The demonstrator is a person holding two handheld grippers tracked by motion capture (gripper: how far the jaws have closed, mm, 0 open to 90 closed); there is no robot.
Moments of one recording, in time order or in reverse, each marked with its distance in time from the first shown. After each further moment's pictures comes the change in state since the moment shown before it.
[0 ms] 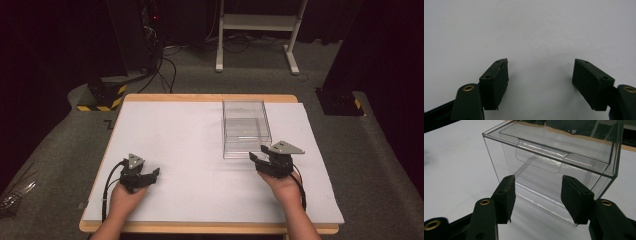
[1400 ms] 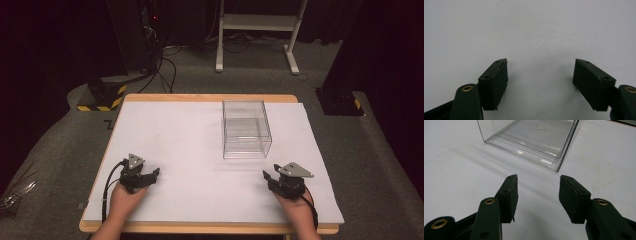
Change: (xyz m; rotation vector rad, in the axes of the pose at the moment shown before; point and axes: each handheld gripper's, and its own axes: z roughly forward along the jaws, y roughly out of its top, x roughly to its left) left arm 0.000 0.000 0.000 0.004 0.005 0.003; right arm -0.003 -0.060 -0.030 0.084 -0.114 -0.044
